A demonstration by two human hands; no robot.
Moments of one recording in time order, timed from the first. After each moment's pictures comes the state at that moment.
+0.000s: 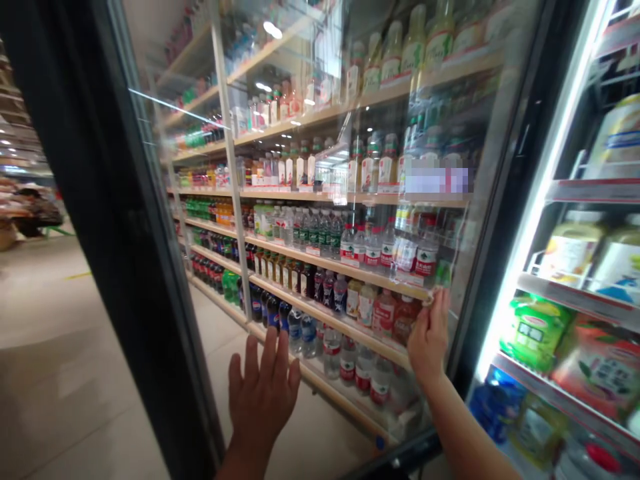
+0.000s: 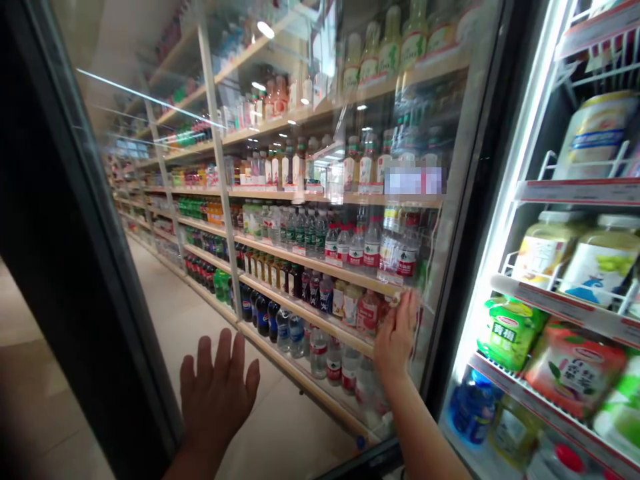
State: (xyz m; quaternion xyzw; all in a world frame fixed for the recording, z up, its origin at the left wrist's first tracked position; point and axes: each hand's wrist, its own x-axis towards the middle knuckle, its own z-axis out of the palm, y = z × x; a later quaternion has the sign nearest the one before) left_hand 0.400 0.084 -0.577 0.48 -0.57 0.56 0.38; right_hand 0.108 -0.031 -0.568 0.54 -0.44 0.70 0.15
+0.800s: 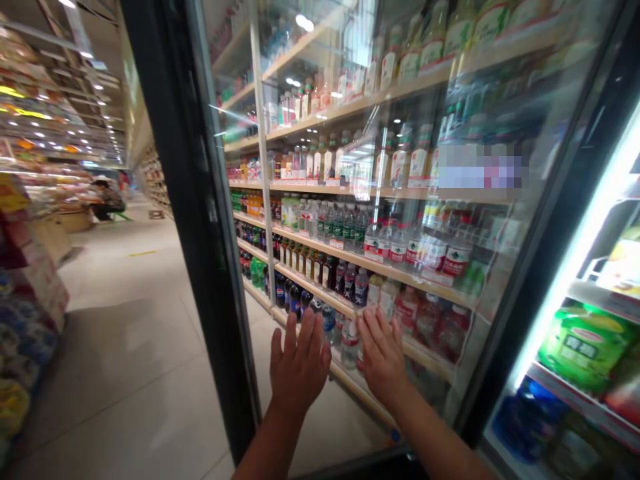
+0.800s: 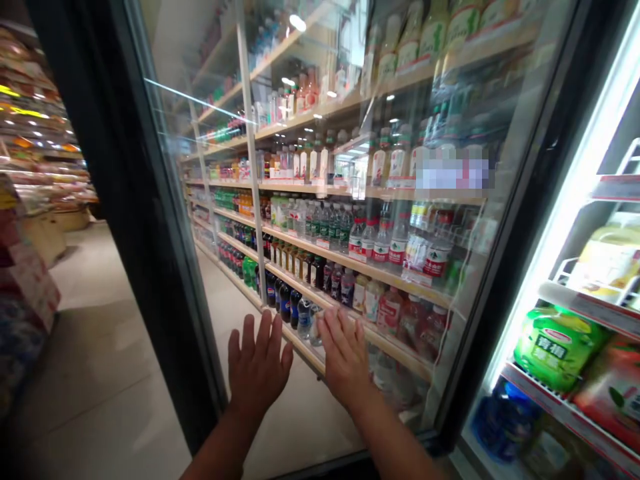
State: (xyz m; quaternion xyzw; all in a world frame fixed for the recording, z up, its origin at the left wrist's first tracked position) left_hand 0.389 0.090 -0.573 0.50 -0.57 0.52 0.41; right_hand 0.209 0.028 -0.574 0.74 -0.25 0.55 0.30
